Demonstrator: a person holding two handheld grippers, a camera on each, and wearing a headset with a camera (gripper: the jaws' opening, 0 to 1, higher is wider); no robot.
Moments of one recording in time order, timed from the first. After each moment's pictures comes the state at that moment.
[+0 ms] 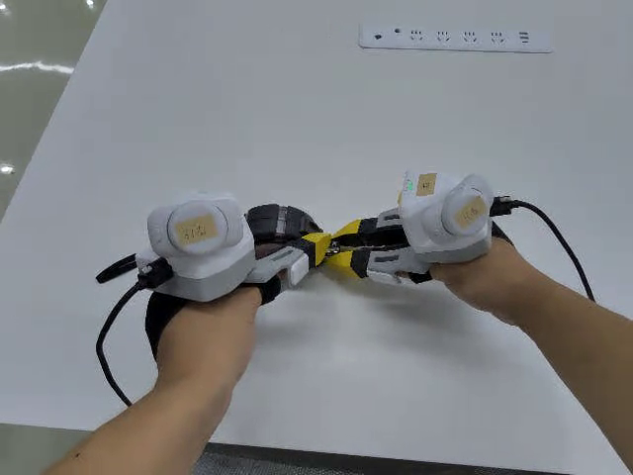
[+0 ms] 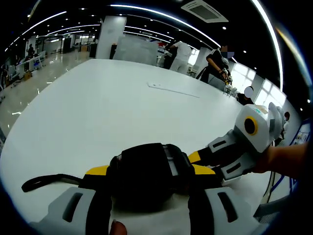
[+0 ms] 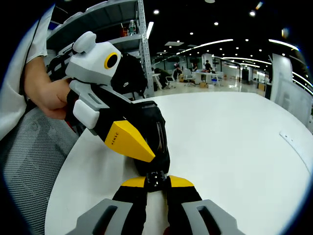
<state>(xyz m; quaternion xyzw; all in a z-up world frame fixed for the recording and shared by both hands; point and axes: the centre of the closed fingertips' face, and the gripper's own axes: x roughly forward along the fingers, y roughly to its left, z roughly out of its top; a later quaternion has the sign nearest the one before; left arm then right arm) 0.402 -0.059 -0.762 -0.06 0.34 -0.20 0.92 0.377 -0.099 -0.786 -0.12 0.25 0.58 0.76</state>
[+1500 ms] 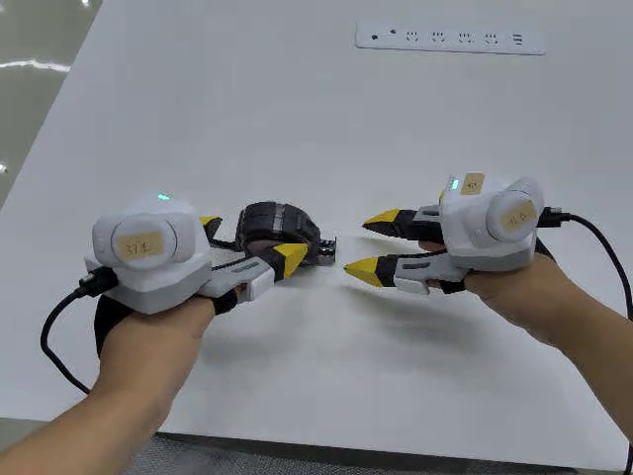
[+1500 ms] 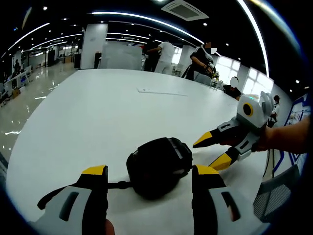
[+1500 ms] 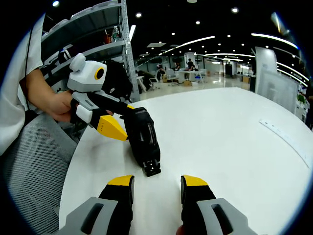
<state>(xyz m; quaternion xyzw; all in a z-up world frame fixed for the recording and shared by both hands) 0.387 -0.033 -0.744 -0.02 0.31 -0.26 0.91 0.370 -0.138 -0.766 -0.09 0.27 0.52 0.80</state>
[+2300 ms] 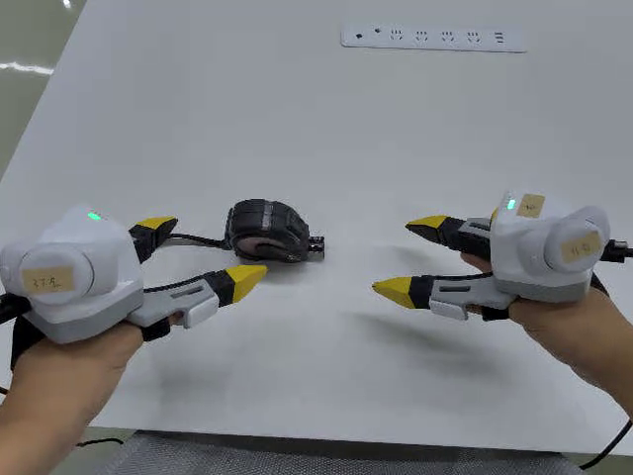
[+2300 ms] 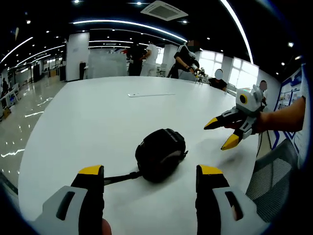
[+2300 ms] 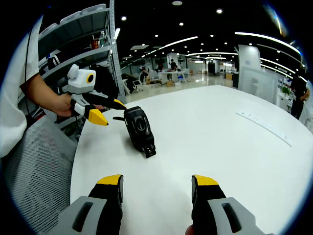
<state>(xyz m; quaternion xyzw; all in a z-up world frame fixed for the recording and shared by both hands) 0.361 -0.005 -0.726 0.03 0.28 -0.33 0.90 0.337 -0.191 -0.749 -0.08 0.27 0.45 0.85</state>
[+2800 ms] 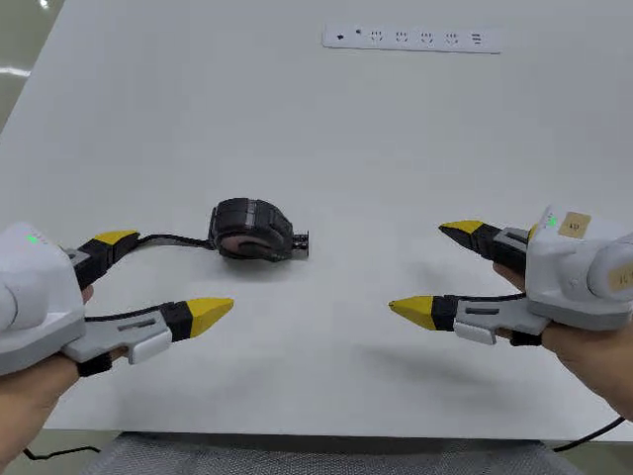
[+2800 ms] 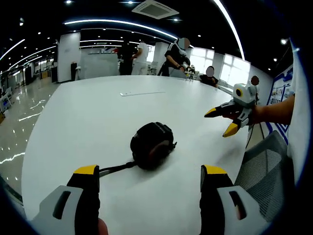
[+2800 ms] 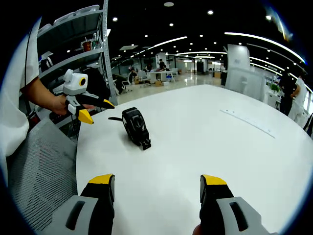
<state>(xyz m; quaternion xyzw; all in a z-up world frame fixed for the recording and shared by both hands) 0.332 0.007 -0.715 0.04 0.28 -0.37 0.89 0.314 -0.226 -0.729 -0.08 0.28 0.40 0.87</state>
